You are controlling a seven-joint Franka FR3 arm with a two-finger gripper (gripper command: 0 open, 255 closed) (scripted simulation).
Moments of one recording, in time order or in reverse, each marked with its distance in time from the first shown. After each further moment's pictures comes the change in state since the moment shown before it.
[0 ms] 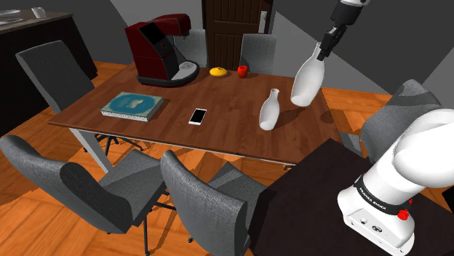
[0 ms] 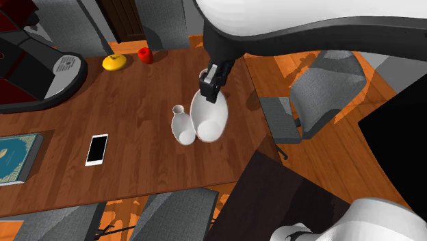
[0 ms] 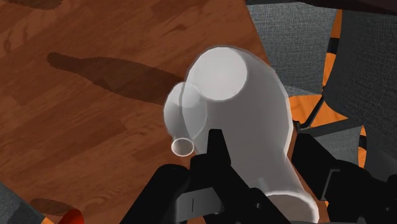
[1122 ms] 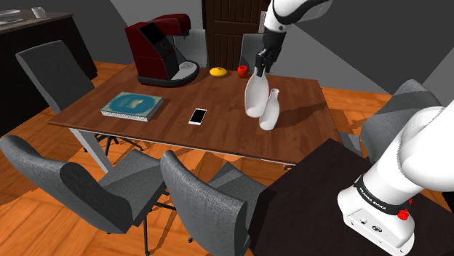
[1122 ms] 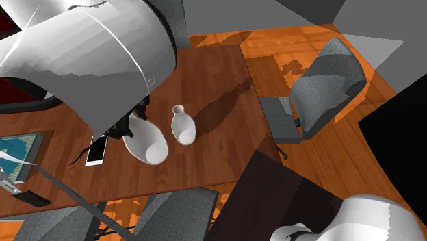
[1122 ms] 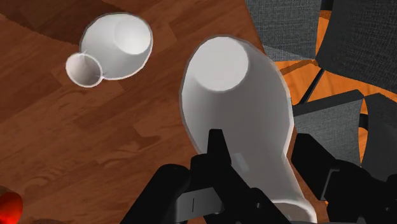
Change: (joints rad) arm 0.157 0.434 0.162 0.150 0.129 0.272 0.247
